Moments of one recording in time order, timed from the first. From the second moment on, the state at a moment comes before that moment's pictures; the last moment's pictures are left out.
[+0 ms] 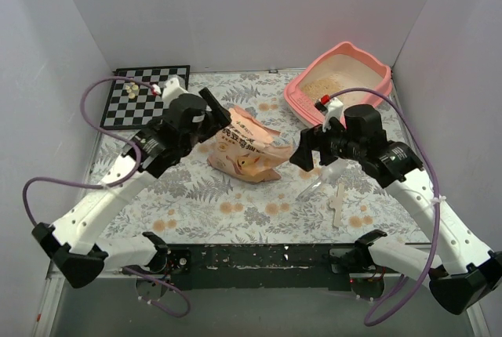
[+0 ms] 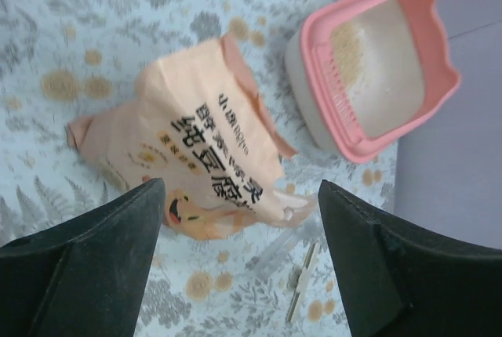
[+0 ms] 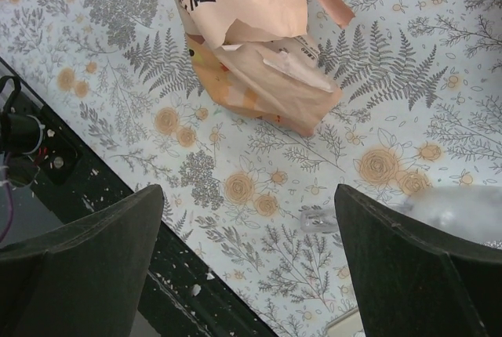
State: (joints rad) left arm -0.73 1.22 1.37 -0.76 -0.47 -1.04; right arm 0.54 0.99 1.11 -0.71 -0.33 0.18
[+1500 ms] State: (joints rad) left arm -0.16 1.83 1.40 -0.17 0.89 -0.31; right arm 0.54 0.95 1.08 -0.70 -0.46 0.14
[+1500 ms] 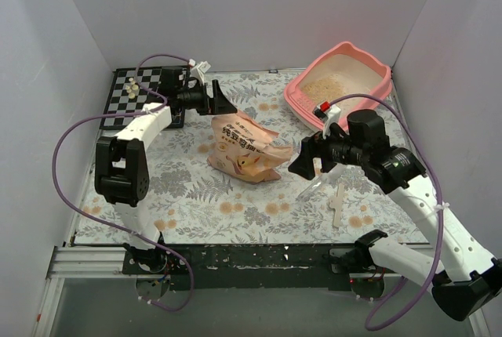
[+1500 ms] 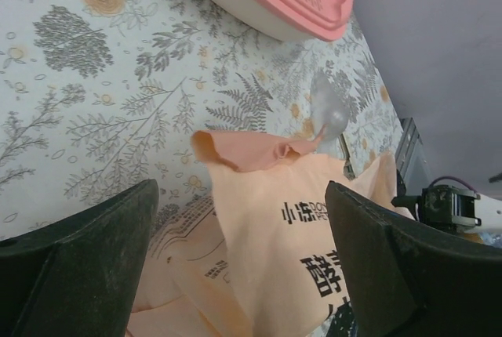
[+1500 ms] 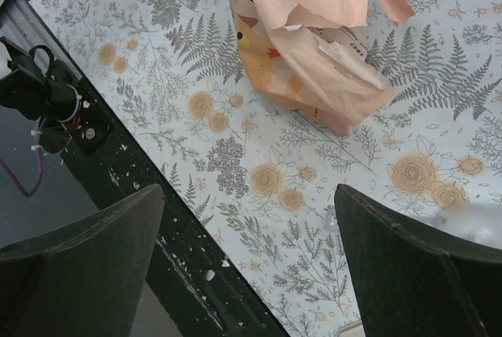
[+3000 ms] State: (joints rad) left arm -0.22 1.18 0.24 1.33 0.65 -0.88; right arm 0.61 1.30 1.17 -0.61 -0.74 -0.46
